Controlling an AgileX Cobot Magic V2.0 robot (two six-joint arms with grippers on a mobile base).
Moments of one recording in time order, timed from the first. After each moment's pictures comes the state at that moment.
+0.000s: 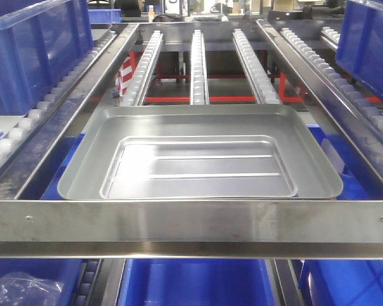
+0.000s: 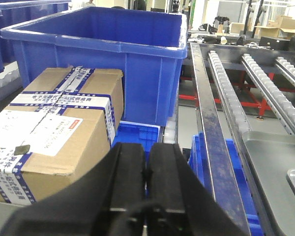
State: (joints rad) left arm 0.03 -0.01 0.03 -0.08 -0.03 0.04; right arm -0.05 -0.01 0.03 -0.11 -0.02 0.15
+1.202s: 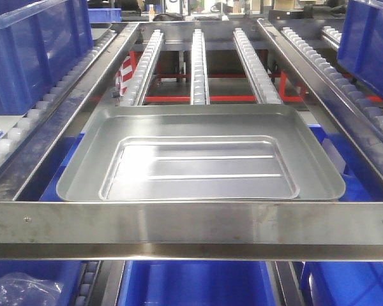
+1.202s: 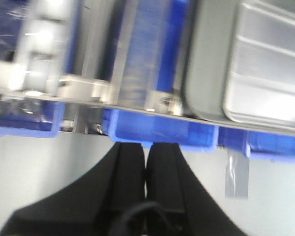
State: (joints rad) left arm -0.18 1.10 -0.69 -0.35 0.61 0.00; right arm 0.15 1.26 -0.70 -0.06 0.71 0.40
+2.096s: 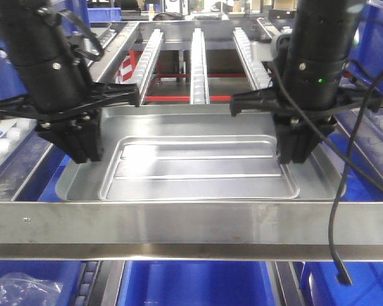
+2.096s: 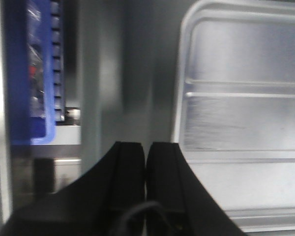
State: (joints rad) left arm -0.52 1.79 -1.24 0.02 0.67 -0.45; right arm 0.42 1.84 -1.29 -0.13 0.77 0.53
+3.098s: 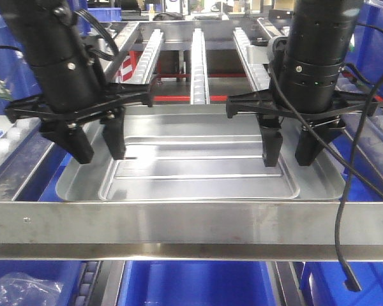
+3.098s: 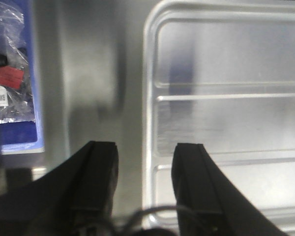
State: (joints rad) left arm -0.55 1.83 -1.28 0.02 0.67 -0.44; right arm 0.42 1.84 -1.29 -0.11 0.76 0.51
